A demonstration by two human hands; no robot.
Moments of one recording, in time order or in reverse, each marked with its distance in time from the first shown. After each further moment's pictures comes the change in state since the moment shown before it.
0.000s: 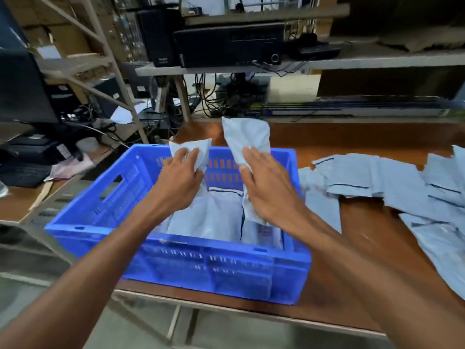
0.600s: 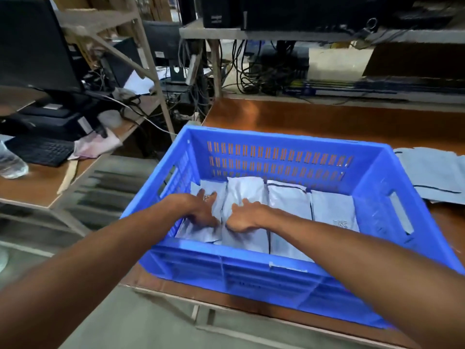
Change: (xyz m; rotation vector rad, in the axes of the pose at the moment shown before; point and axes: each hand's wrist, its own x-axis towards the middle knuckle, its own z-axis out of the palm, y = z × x) left_hand 0.025 -0.184 0.073 0.280 -1.050 -0.116; right_hand 0.085 -0.097 0.217 -0.368 -1.137 0.169
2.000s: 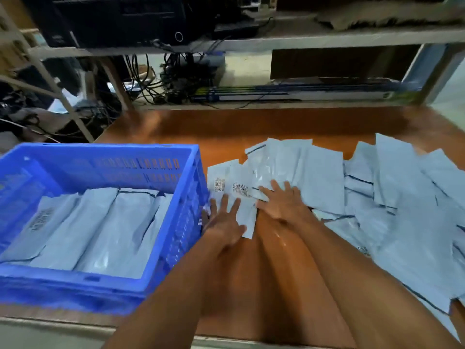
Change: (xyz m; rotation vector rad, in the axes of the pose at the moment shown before) left_hand 0.052 0.473 -0.022 -0.285 0.450 0.109; right_hand -0.089 0.496 0.116 0.121 0.487 0.288
